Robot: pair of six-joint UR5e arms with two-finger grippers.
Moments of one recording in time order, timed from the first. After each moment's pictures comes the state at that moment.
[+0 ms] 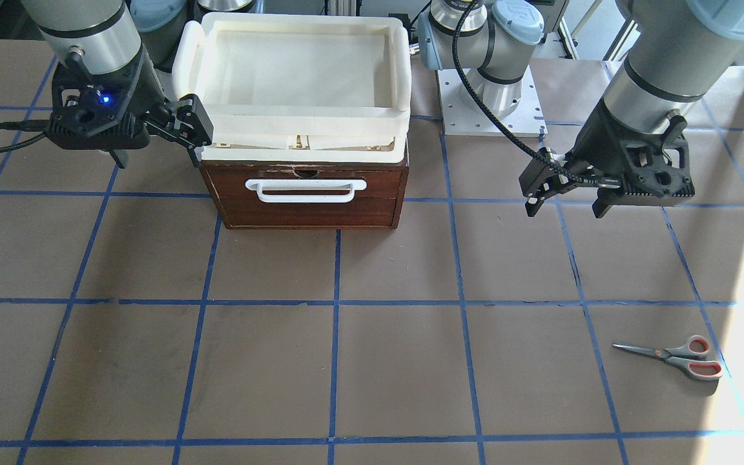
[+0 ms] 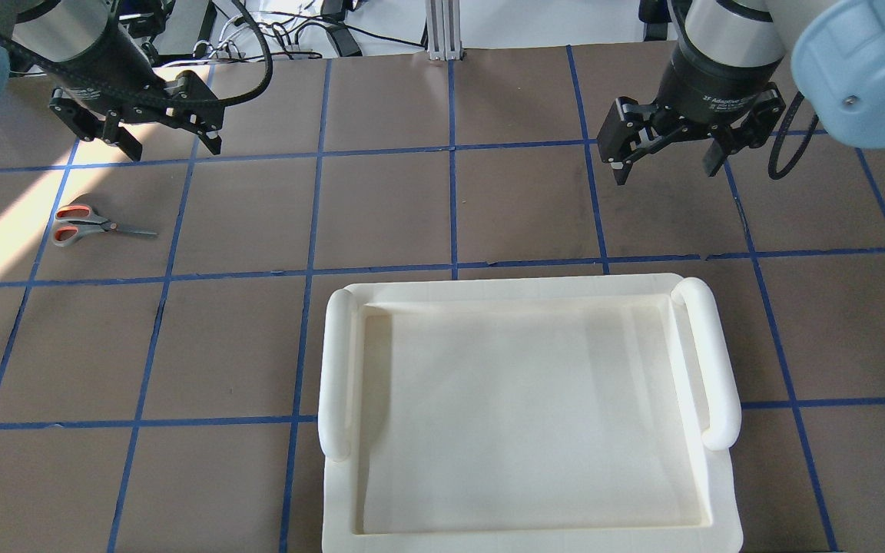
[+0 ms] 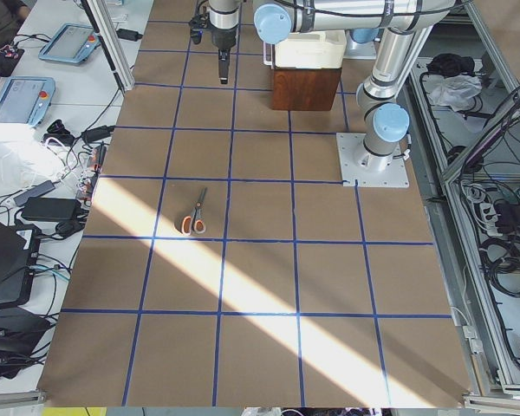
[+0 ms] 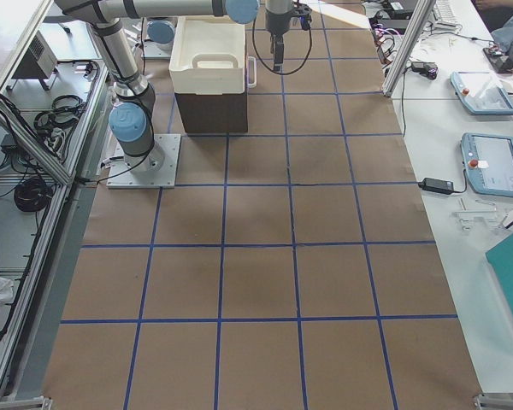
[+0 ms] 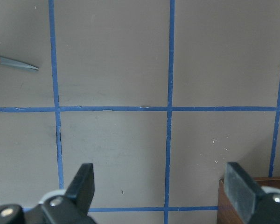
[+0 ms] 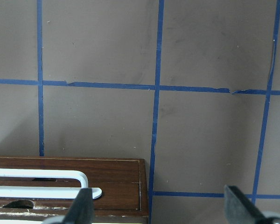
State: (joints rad) left arm -1.46 -1.65 -1.53 -1.49 1.54 0.10; right arm 1.61 -1.57 1.56 -1.57 -1.58 -0.02
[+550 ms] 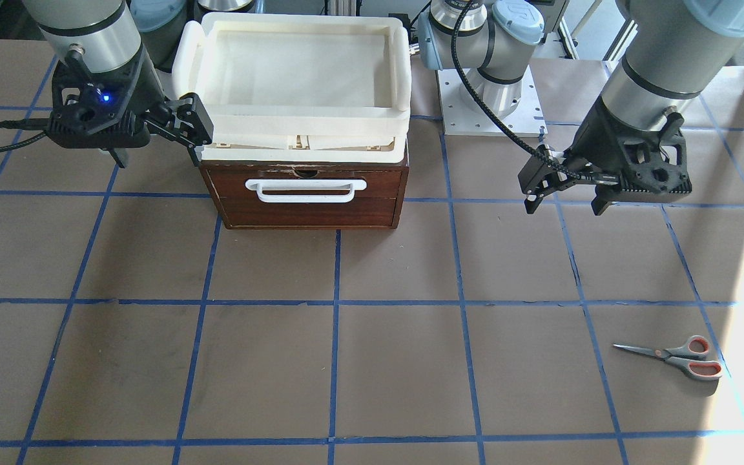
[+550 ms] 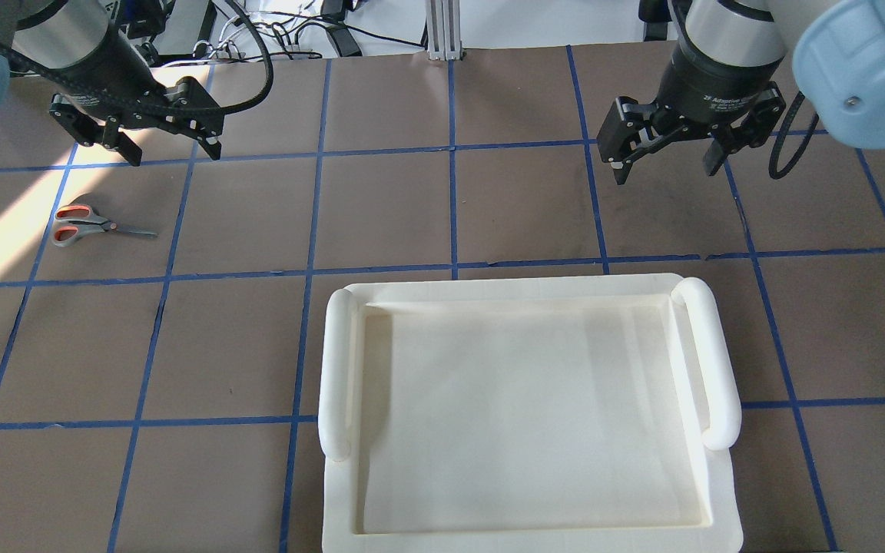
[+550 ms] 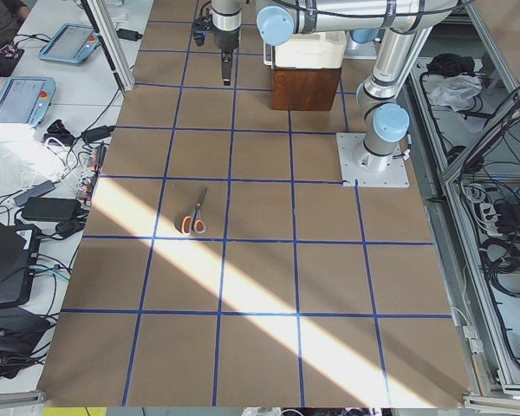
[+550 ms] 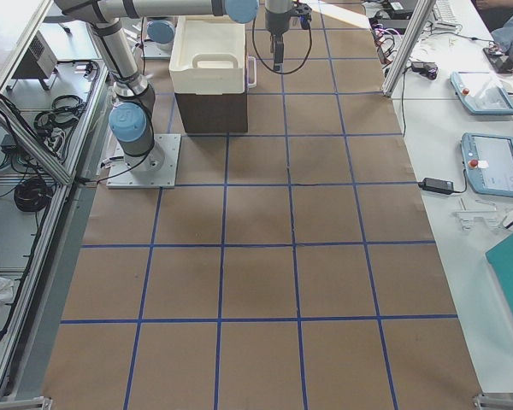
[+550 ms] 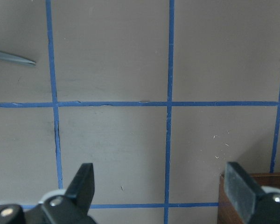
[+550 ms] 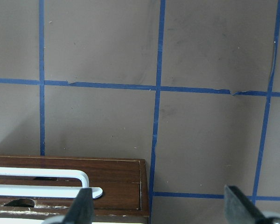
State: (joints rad) left arm -1.46 -1.64 -1.54 -1.49 1.54 0.10; right arm 1.61 -1.57 1.56 -1.57 -1.57 -0.05
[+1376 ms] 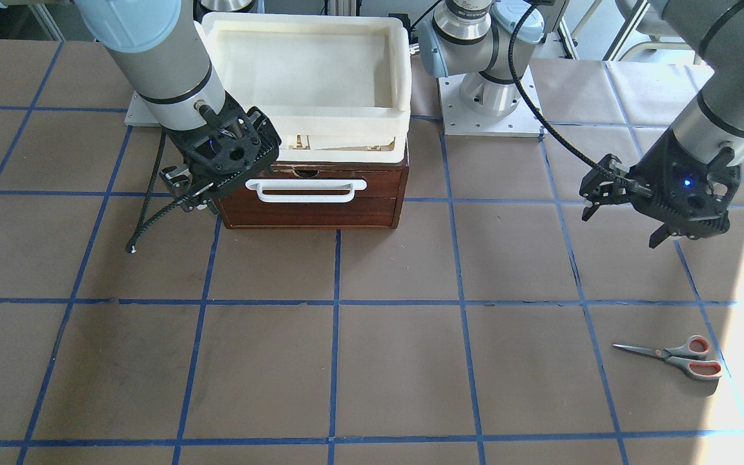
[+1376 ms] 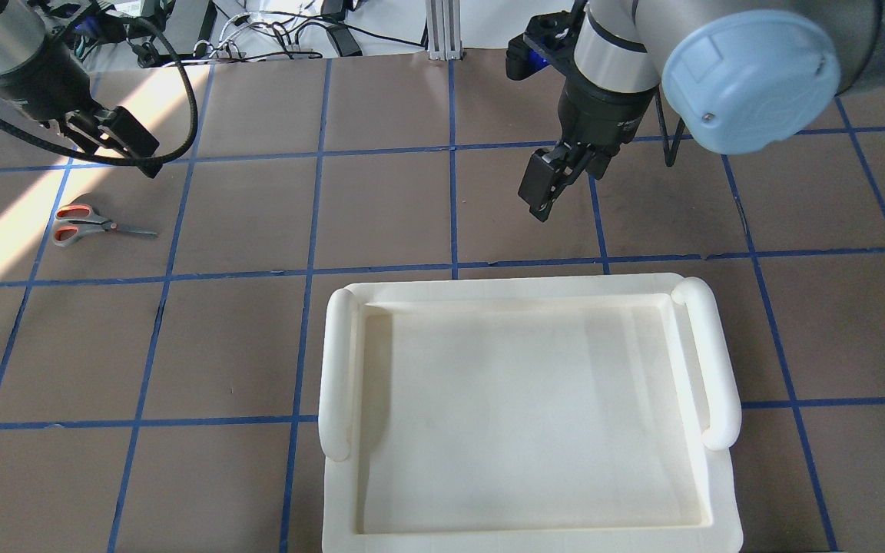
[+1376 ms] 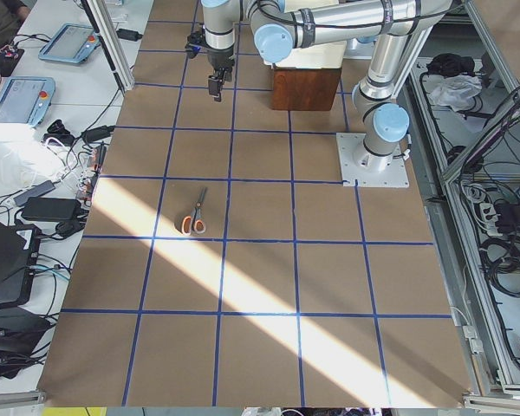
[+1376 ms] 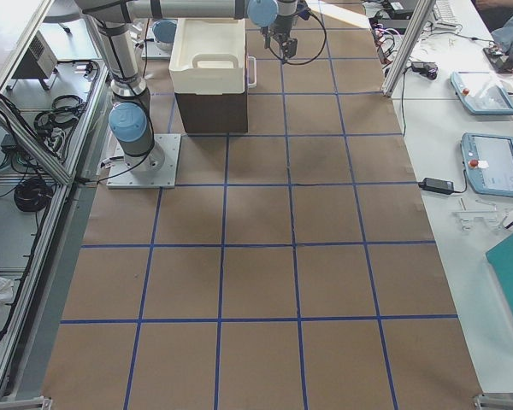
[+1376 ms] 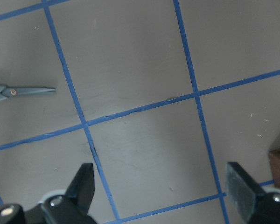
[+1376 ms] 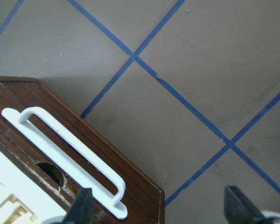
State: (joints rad) left arm -1.29 -1.69 -1.53 -1.47 1.55 0.80; right arm 1.73 -1.43 1.52 -1.60 -1.46 -0.62
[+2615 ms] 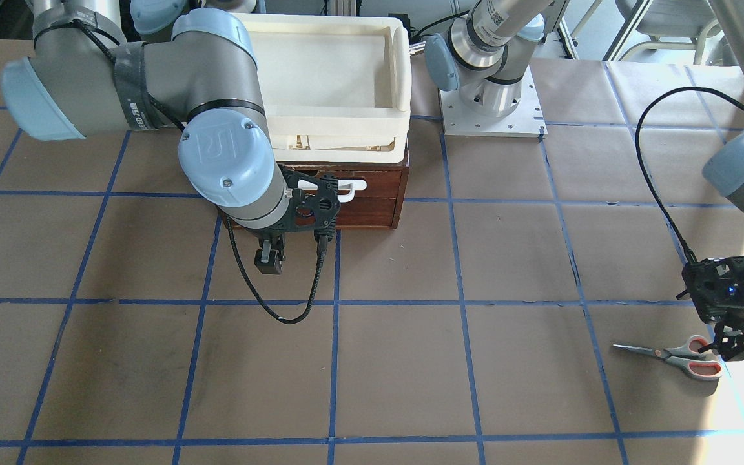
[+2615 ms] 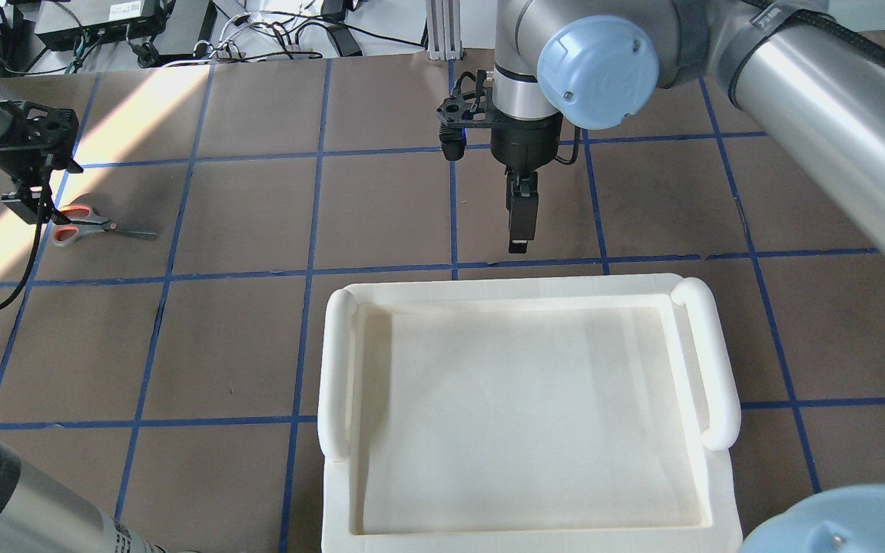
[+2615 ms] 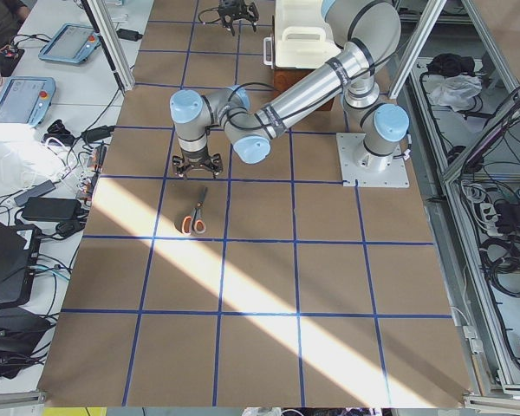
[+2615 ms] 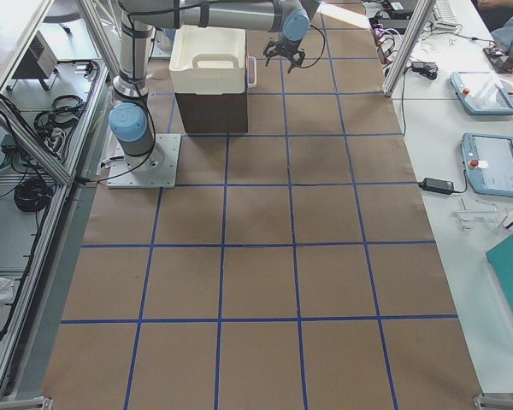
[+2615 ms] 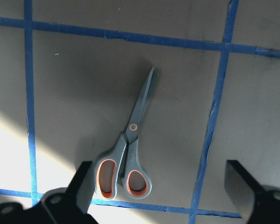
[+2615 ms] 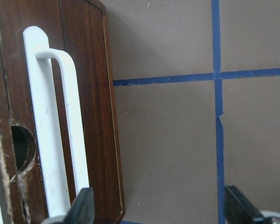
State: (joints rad) left arm -1.07 -2.06 -1.53 -1.08 1.61 2.08; right arm 1.82 -1.17 1.39 -1.49 -1.47 -1.29
